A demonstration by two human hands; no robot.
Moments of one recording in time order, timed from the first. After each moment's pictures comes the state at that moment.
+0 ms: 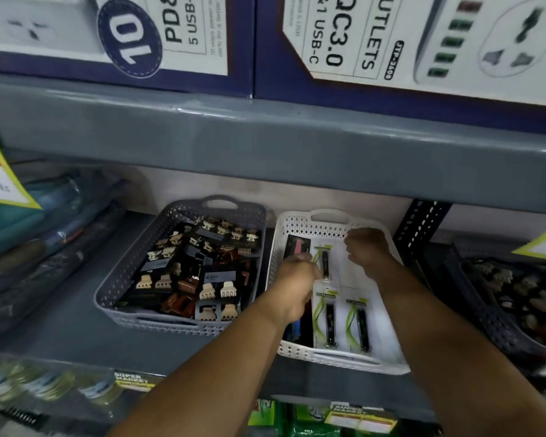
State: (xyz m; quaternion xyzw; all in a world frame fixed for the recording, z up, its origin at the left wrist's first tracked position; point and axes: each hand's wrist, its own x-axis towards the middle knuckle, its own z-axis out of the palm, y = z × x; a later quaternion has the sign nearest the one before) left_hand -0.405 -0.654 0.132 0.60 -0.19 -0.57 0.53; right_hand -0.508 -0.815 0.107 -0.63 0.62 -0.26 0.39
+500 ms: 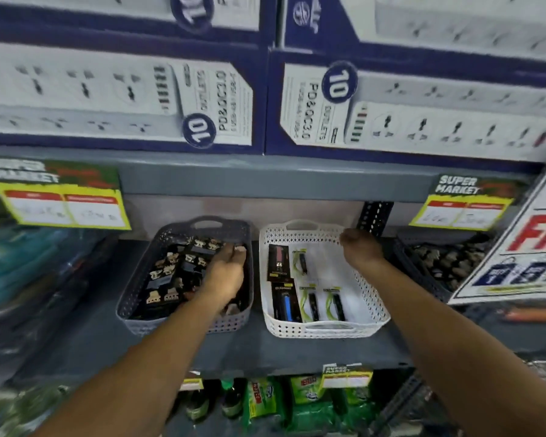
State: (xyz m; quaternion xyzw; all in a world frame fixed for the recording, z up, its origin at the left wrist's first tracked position) left_hand -0.317 -0.569 0.165 0.69 -0.39 -0.34 0.50; right_hand -0.543 -0.716 0.176 -0.71 0.63 -0.24 0.20
